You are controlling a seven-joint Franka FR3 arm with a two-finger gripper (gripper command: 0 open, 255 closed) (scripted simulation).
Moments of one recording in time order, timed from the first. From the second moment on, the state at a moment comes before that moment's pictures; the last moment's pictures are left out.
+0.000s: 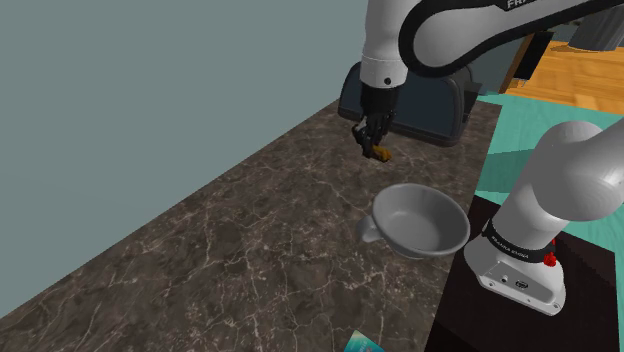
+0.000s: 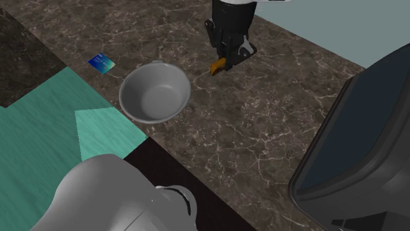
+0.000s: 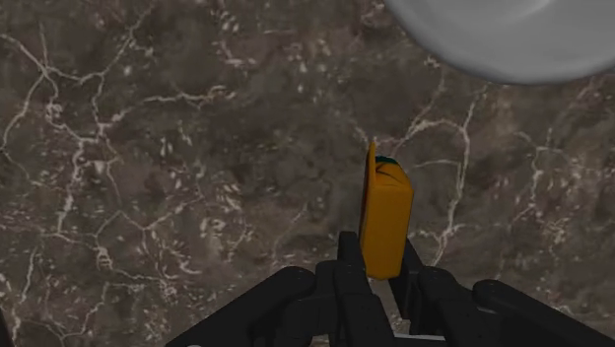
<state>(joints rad) 0.07 -0.58 0.27 -2.57 0.15 2.01 0.34</state>
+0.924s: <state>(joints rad) 0.12 -0.73 0.30 -2.52 0.19 1.82 0.40</state>
